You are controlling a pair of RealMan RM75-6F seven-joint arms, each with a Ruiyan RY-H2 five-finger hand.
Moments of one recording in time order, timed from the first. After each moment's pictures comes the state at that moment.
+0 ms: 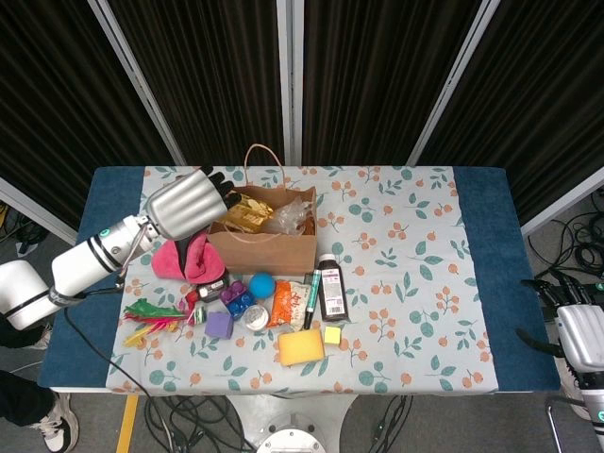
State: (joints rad) left arm -0.99 -0.98 -0.17 -1.44 1.81 0.98 0.19; right arm 0.12 -1.10 0.03 -1.37 -1.58 1.48 0.31
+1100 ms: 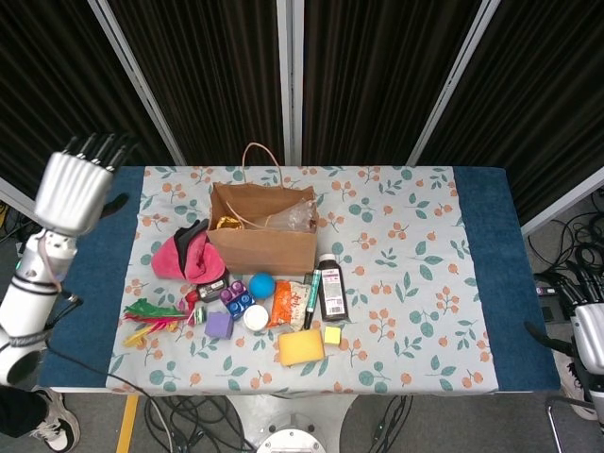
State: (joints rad) left arm -0.62 -1.01 -0.24 -1.59 1.37 1.37 0.30; right arm 0.10 -1.12 0.06 -1.34 -1.59 1.61 0.36
